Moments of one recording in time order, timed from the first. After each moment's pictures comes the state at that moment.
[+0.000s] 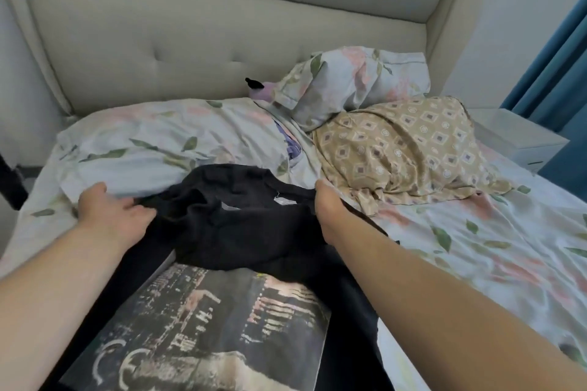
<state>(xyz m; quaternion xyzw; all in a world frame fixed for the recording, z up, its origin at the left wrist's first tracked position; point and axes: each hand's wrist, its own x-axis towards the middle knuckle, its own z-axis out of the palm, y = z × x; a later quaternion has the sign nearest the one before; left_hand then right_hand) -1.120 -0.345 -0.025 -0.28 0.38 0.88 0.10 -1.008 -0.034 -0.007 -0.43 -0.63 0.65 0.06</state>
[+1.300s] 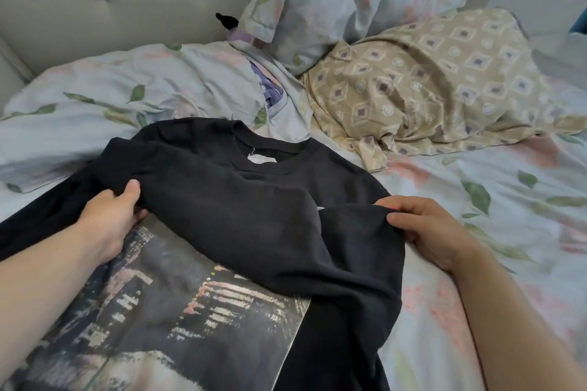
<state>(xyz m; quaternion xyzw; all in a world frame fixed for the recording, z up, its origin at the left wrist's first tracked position) -1.102 -0.267 -0.138 -0.18 0.69 0.70 0.02 -0.881 0.155 -0.125 -0.14 -0.70 0.70 0.02</state>
